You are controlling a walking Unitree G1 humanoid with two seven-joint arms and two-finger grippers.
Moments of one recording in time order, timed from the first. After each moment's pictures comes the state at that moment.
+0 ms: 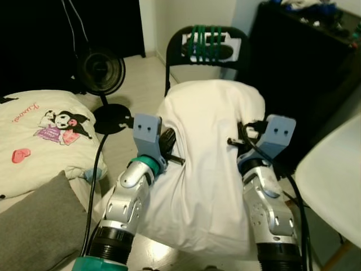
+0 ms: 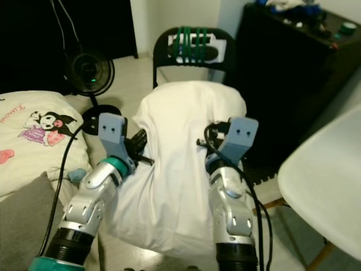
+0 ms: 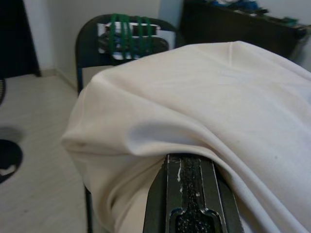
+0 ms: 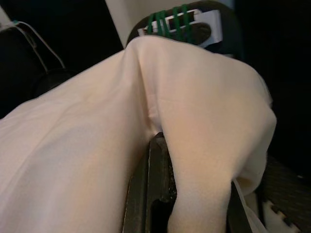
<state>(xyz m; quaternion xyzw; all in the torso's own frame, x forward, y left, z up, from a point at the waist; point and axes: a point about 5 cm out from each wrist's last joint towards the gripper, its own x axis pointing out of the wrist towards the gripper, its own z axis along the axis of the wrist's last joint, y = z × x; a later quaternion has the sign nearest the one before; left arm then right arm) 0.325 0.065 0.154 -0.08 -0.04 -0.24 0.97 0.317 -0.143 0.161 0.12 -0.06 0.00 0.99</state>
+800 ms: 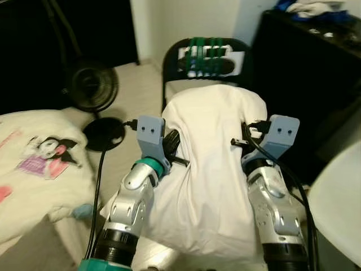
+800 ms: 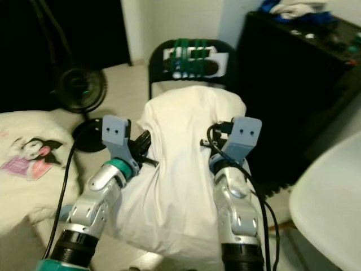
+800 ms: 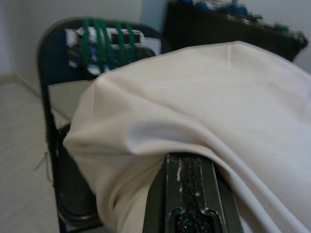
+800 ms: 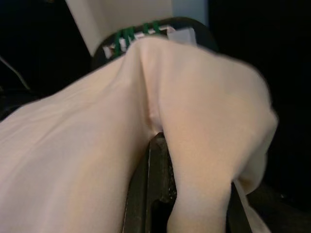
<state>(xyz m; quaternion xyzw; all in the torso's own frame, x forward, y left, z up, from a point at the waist) 0.324 0.062 0.154 -0.08 -0.04 -0.24 0.97 0.317 -0.145 0.160 0.12 -0.06 -0.01 0.99</state>
